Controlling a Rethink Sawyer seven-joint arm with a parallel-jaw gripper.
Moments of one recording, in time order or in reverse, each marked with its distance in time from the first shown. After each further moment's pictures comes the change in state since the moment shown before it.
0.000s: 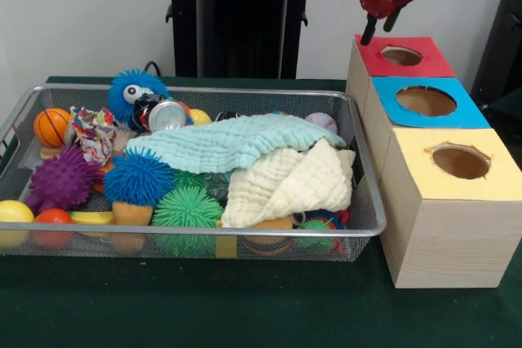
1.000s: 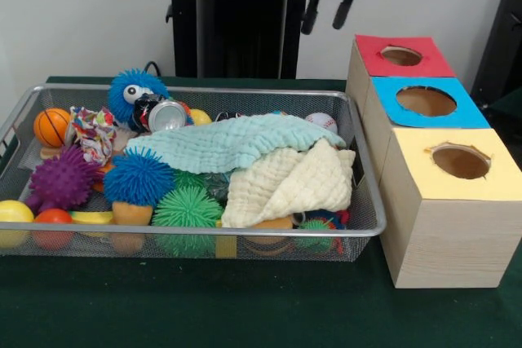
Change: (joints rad) arm -0.111 -0.071 -0.123 -0.129 -0.061 -0.013 0.036
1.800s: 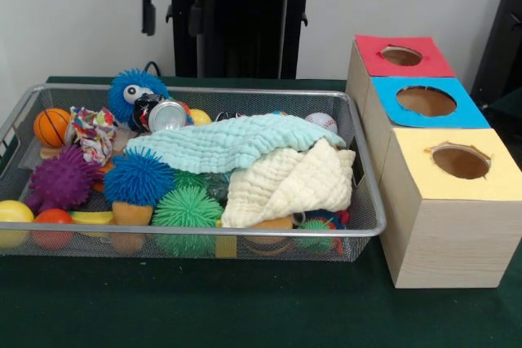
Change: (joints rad) arm -0.455 -0.076 0.158 0.000 -0.009 -0.134 0.000
